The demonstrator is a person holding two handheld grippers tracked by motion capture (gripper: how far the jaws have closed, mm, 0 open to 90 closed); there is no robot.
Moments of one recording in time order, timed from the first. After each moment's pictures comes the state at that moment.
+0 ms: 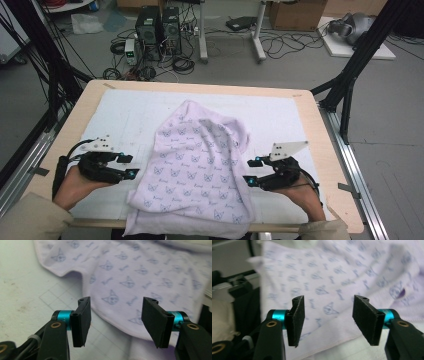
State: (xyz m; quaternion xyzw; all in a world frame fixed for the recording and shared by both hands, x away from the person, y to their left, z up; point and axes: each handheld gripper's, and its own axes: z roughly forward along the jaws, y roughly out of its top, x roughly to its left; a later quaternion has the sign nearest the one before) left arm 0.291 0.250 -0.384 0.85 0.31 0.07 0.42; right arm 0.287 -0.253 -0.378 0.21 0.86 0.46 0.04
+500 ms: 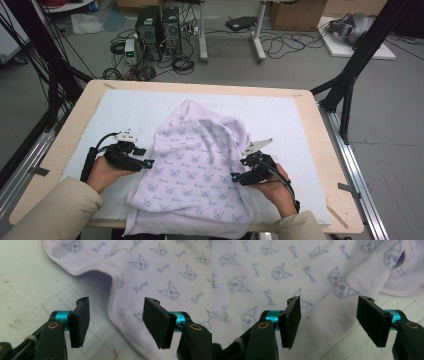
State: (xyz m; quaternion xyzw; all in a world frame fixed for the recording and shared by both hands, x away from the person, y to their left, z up) left arm 0.342 0.218 -0.424 0.86 0.35 0.08 0.37; right arm 0.310 -0.204 -0.412 0.31 0.89 0.31 0.08
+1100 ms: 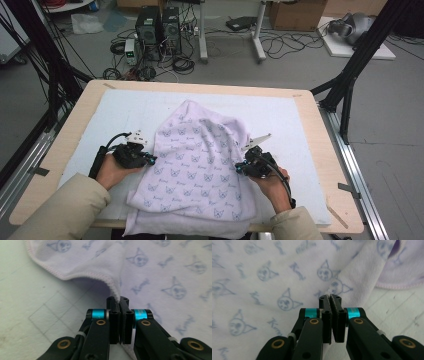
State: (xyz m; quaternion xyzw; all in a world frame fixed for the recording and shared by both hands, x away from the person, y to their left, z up) left arm 0.343 0.200 -0.423 0.88 0.31 0.08 0.36; right arm 0.324 -0.208 -0.414 0.34 0.89 0.31 0.06
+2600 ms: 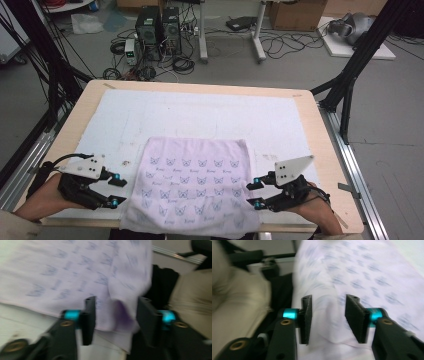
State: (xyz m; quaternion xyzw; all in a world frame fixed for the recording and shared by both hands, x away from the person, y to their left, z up) left arm 0.247 0.261 -0.348 0.90 0.14 0.02 0.41; right arm 0.246 -0.257 -0.361 0.08 0.89 0.46 -0.01
